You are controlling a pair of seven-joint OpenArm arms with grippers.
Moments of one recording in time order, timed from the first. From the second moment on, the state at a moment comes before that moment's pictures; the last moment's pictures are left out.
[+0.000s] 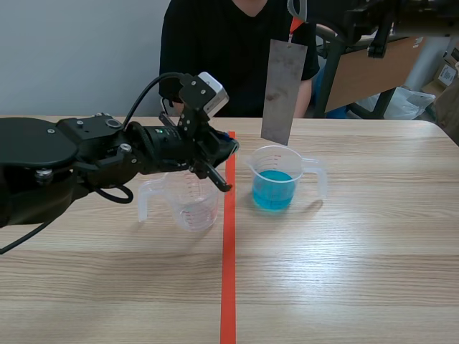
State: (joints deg) left arm -34.5 -20.0 57.3 58.0 -26.4 -16.0 -5.5; right arm 22.4 30.3 -7.7 90.4 53.9 45.3 -31.0
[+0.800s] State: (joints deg) left arm -35.2 -18.2 57.3 57.9 -26.4 -18.6 -8.4; right arm 22.4 30.3 -7.7 90.4 54.0 45.3 -31.1
